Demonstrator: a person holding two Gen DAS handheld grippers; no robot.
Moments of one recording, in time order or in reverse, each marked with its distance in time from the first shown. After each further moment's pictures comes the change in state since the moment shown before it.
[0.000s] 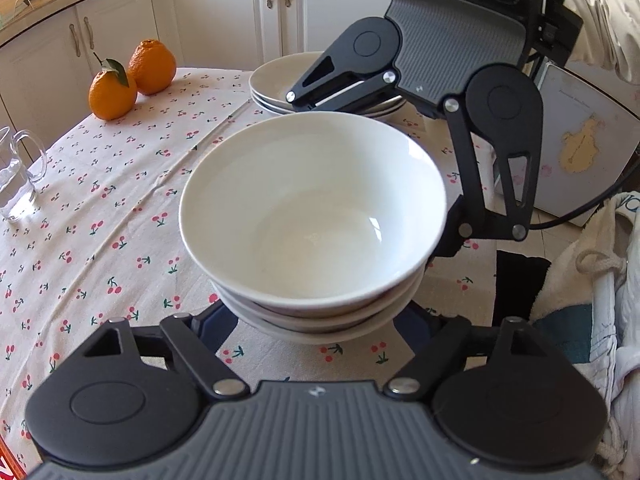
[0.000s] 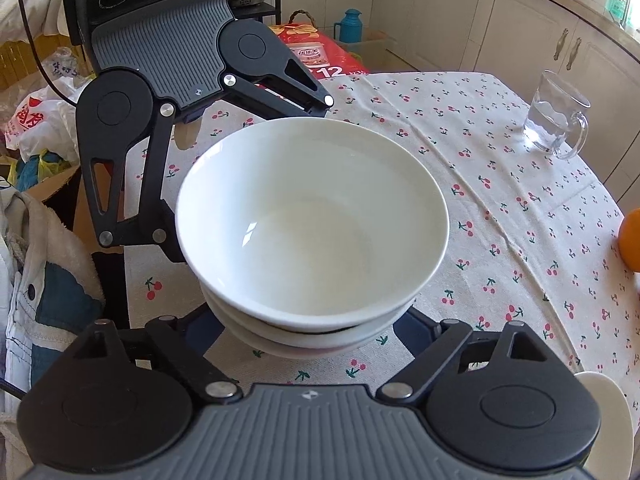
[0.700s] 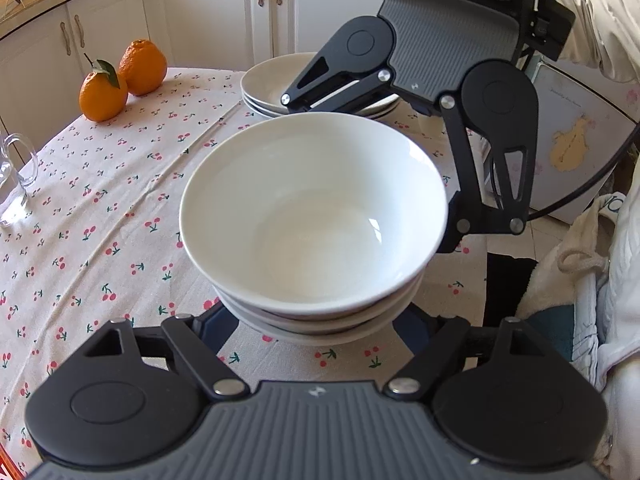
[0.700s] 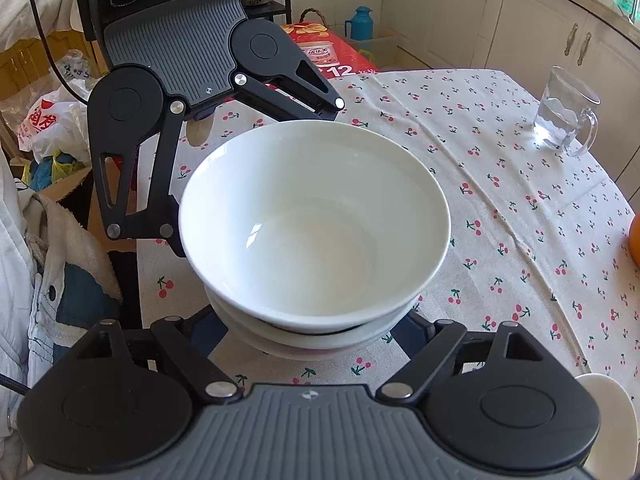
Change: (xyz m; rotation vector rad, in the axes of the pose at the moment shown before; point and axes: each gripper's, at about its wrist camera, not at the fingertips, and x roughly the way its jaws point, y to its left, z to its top) left arm 0.003 0.002 0.007 0.002 0.008 -0.027; right arm -0.004 -0.007 0.001 0.001 0.007 0.042
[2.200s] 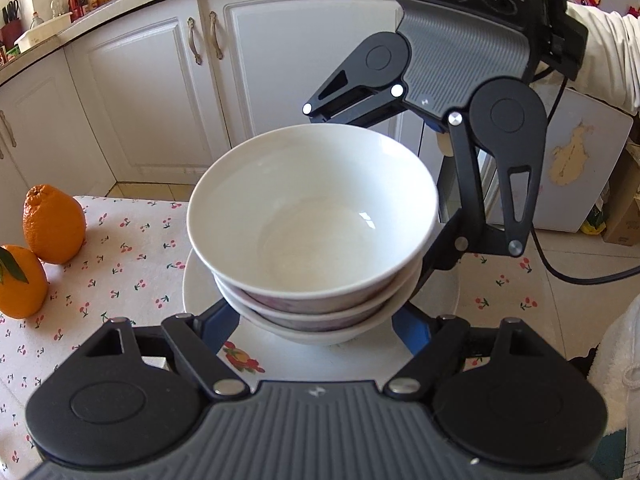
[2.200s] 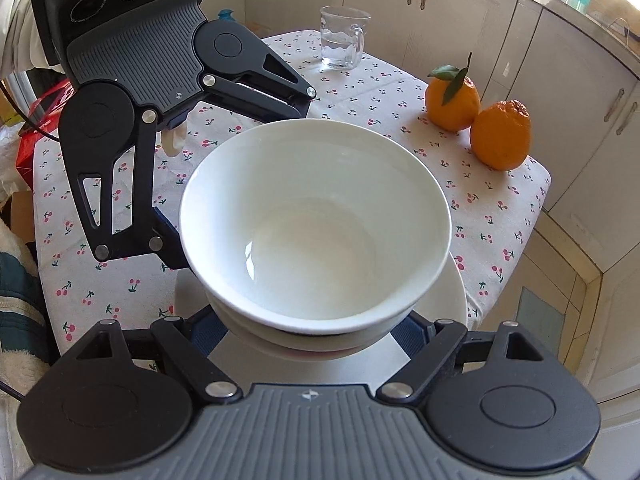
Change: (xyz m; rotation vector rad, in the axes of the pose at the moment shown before) left arm 0.112 0.010 0.159 0.201 -0.090 -0.059; right arm -0.107 -0.104 -0.123 0.256 -0.008 -0.251
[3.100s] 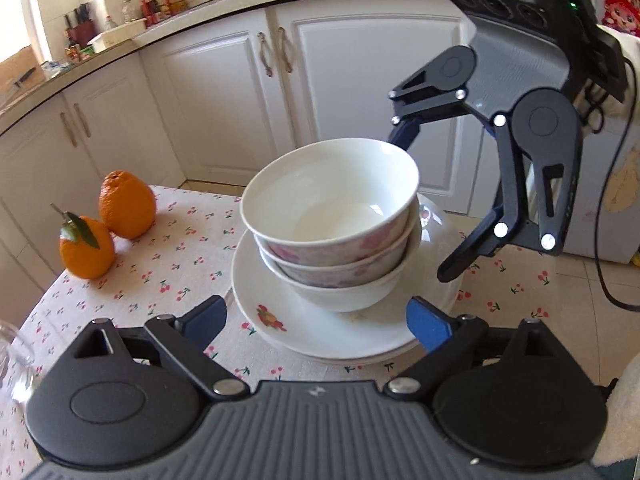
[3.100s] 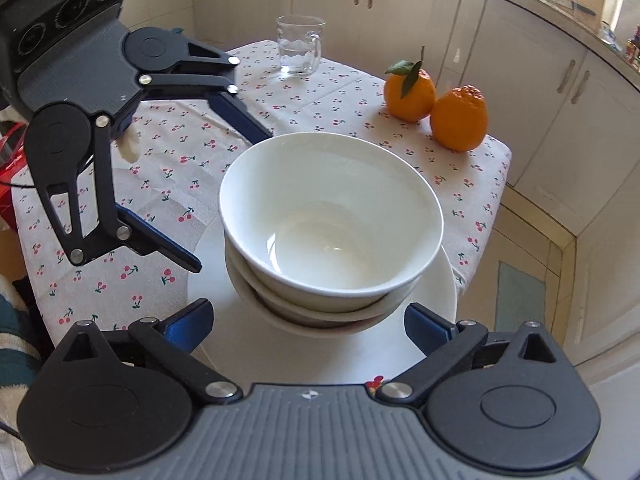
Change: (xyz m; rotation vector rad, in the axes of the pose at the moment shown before) left arm -0.044 -0.035 -0.015 -0.116 -0.049 0.254; right arm -0.020 0.021 -0.007 0.152 -0.029 -0.119
